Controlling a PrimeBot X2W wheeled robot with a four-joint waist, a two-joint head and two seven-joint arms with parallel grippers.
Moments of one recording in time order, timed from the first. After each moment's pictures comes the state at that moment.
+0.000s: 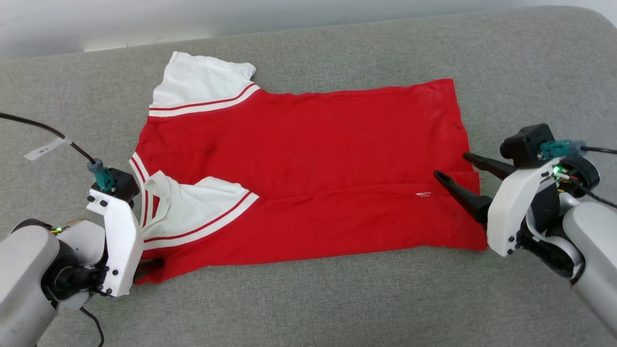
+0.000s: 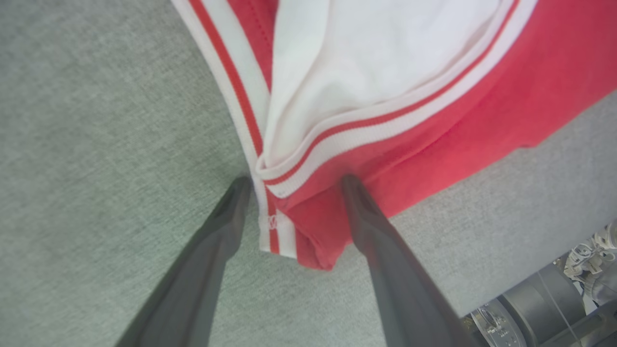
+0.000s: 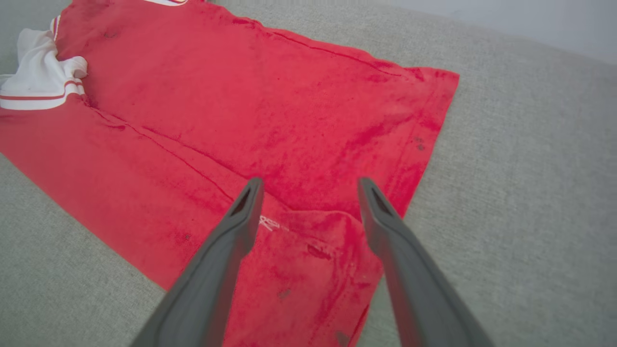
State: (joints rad) left arm -0.60 0.84 -0.77 0.26 -1.02 -0.09 0.86; right arm -0.66 -0.59 0.76 0.34 0.78 0.13 0.18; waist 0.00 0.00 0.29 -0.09
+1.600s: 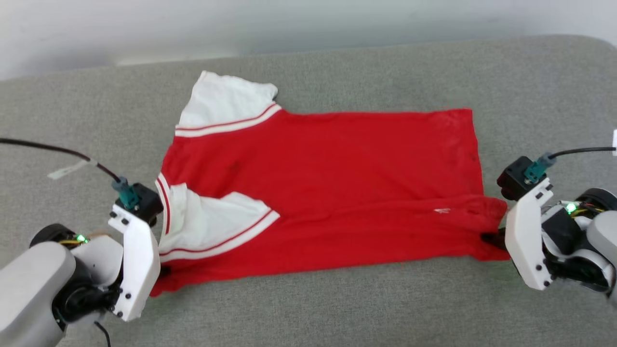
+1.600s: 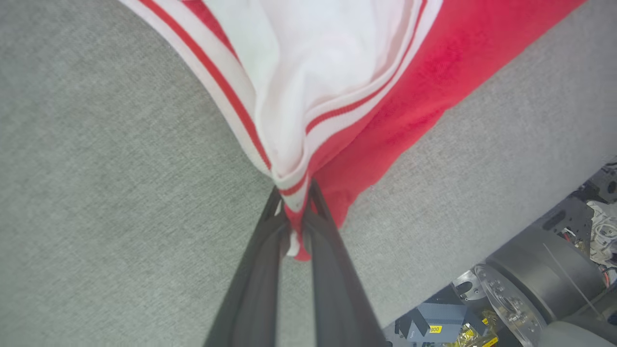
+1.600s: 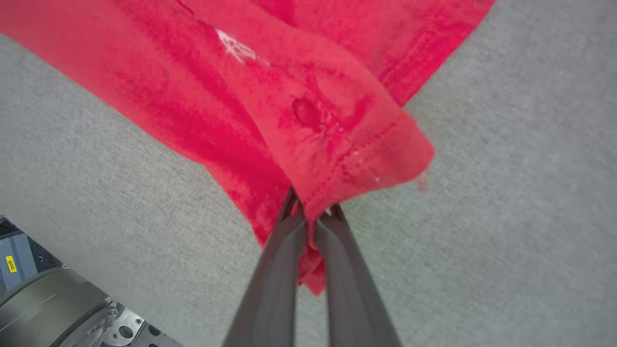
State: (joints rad) left arm -0.60 0.87 -0.83 0.14 -0.99 -0.12 0.77; right arm -0.77 -0.74 1.04 0.35 0.99 0.13 0.56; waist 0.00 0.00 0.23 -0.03
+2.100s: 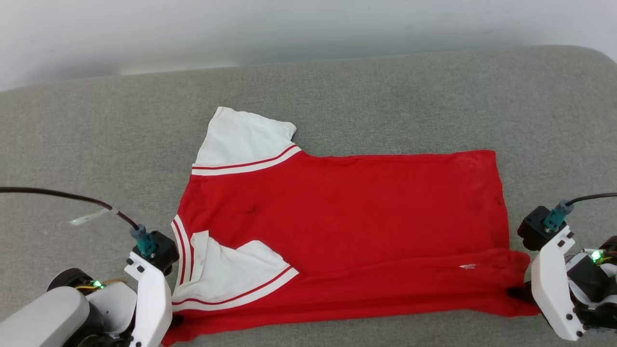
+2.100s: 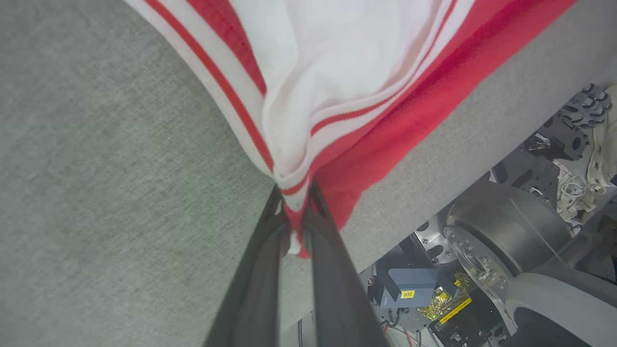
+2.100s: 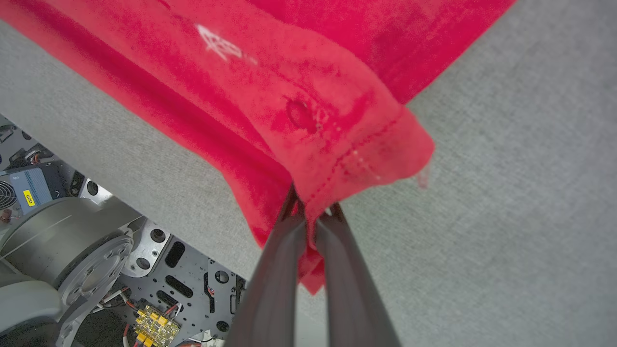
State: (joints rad) left arm -0.45 0.92 -0.87 0.00 -1.03 -0.08 0.77; right arm -0.65 -0.93 1.08 0.17 1.05 0.13 0.62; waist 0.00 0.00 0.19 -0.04
